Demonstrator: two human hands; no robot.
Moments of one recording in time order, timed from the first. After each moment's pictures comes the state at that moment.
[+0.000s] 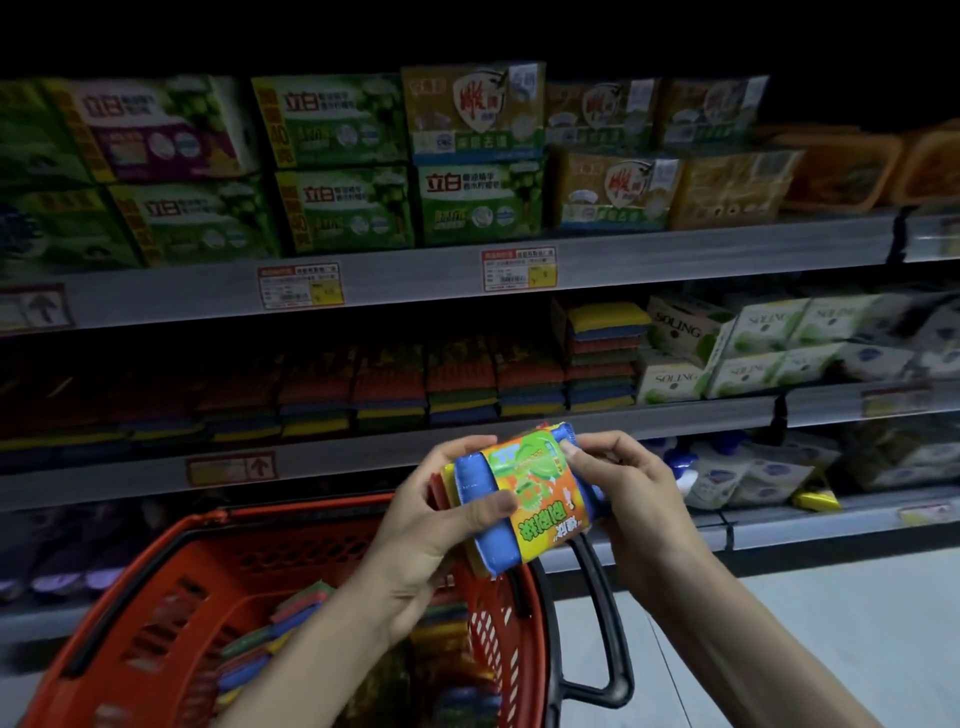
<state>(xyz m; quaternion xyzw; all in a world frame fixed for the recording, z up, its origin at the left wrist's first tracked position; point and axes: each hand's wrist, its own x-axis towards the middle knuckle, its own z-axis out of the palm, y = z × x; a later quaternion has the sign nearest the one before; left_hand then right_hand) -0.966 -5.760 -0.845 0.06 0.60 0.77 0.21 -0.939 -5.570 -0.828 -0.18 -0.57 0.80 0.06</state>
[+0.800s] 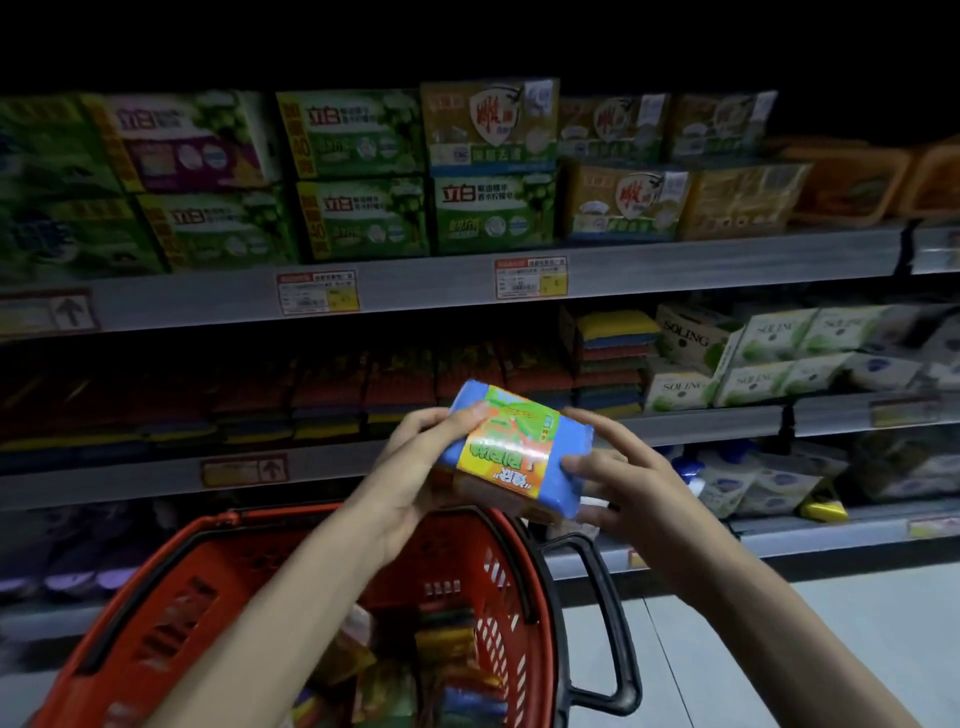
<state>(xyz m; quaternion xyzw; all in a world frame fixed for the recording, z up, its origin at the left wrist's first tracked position) -1.008 -5.762 -0.811 -0.05 0.63 0.75 0.18 -0.942 -5.554 -0.821 -0.08 -0.64 0.77 -0.04</state>
